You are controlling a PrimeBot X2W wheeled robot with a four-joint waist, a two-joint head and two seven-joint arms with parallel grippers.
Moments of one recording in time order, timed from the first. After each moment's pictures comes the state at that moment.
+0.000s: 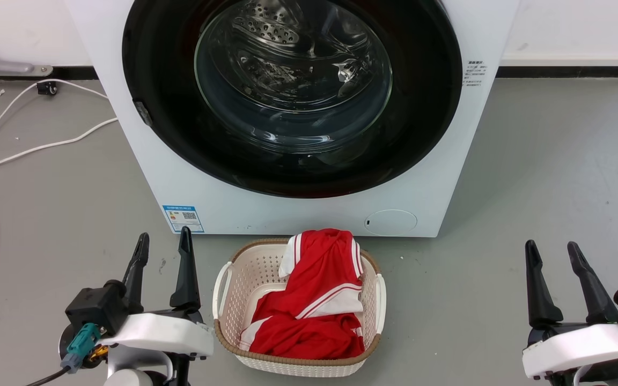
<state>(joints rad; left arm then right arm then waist) -0.06 0.06 -0.03 0.07 -0.32 -0.03 -0.20 0.04 -0.05 -0.07 -0.05 0.24 0.13 -0.09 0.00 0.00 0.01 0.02</state>
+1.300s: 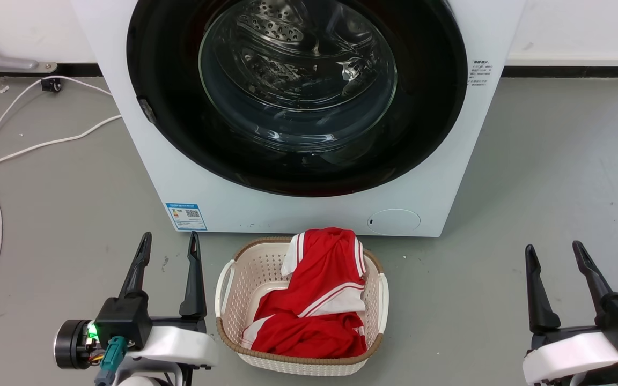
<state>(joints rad) -0.04 0.05 -0.04 0.05 -0.07 0.01 -0.26 0.06 -0.05 -0.08 -0.05 0.00 0.13 -0.14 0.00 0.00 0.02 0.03</state>
